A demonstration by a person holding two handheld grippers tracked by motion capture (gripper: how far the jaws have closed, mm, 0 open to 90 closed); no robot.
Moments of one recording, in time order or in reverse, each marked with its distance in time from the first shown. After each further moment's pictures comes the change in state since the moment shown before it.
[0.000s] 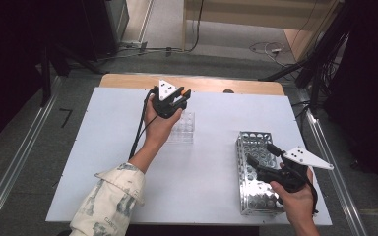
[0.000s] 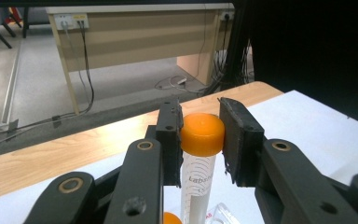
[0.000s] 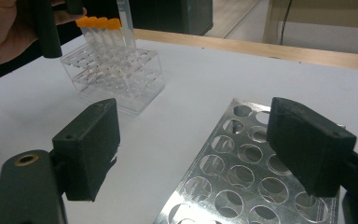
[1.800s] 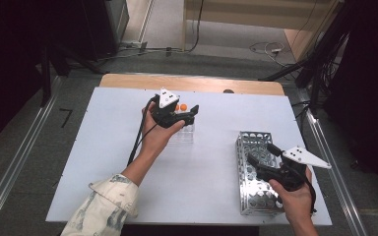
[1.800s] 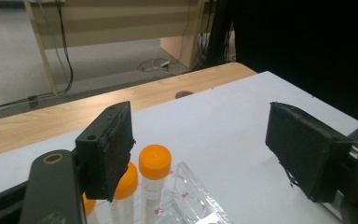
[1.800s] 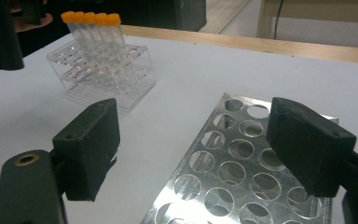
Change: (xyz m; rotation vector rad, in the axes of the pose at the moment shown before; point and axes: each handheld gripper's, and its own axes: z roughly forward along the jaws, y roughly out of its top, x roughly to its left) left arm -0.016 -0.005 -0.025 0.061 -0.085 -0.057; right arm -0.006 -0.004 0.006 0.010 -0.027 0.014
